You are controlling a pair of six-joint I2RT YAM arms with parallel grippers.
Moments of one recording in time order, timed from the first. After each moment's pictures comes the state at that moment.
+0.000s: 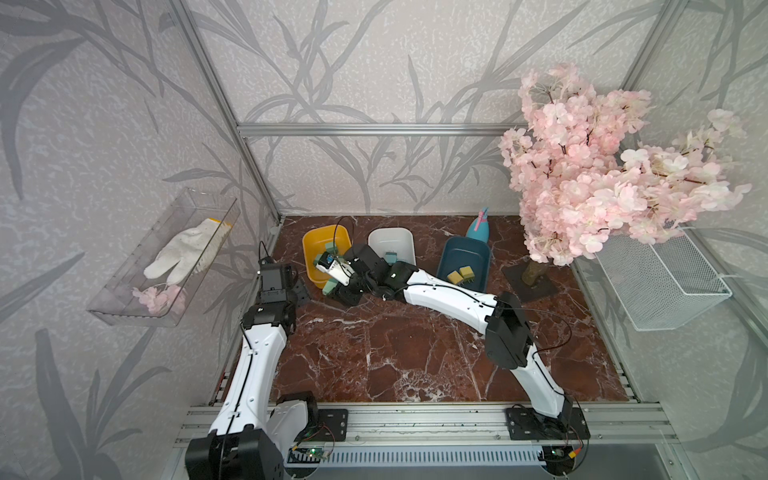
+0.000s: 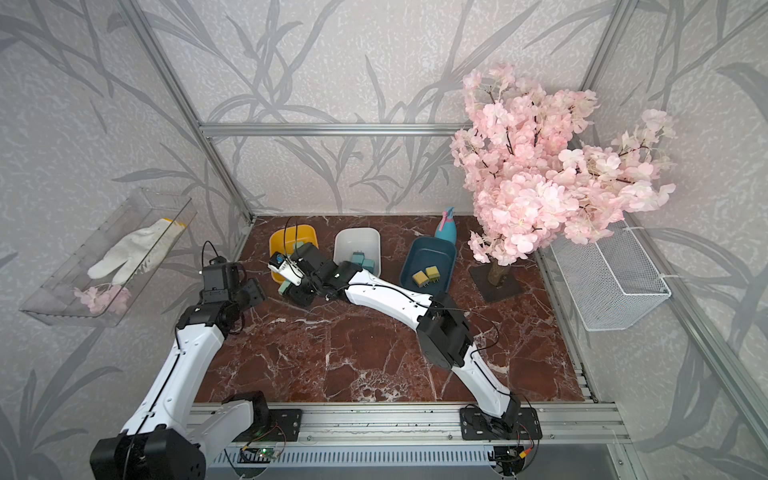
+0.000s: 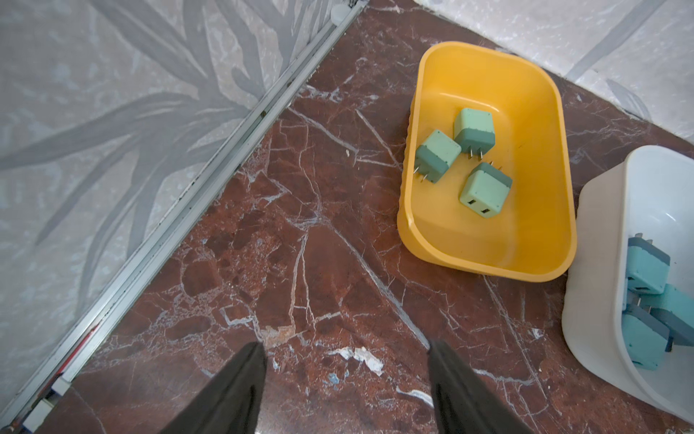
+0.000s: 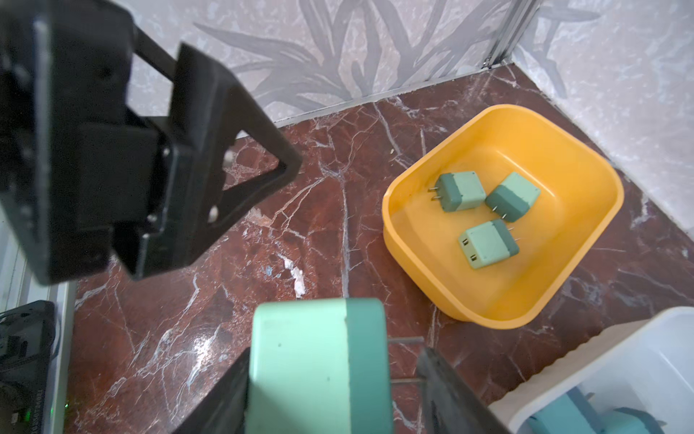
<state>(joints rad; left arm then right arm) 0.15 1.02 0.81 -0.56 -0.20 -0.33 1.01 2.28 2.13 -0.49 -0.16 -0.11</state>
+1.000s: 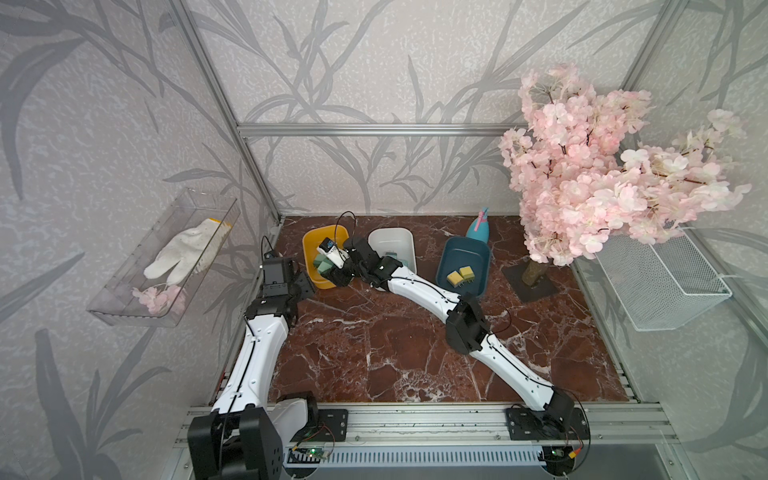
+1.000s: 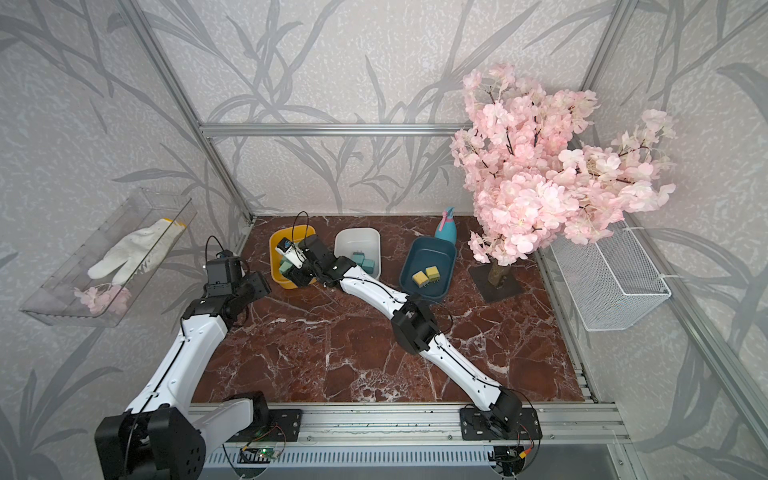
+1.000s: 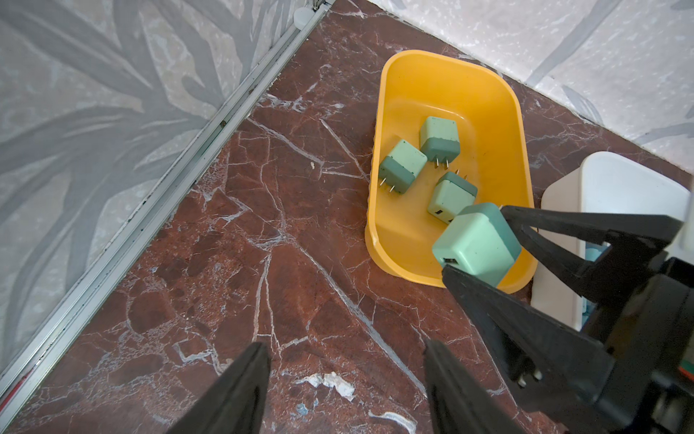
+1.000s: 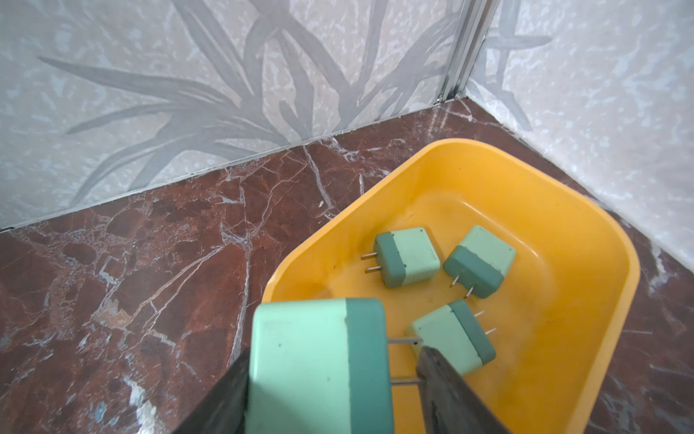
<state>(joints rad) 0.14 1.09 0.81 -0.48 -0.12 -0.33 0.91 2.81 2.70 -0.35 -0.21 -0.10</state>
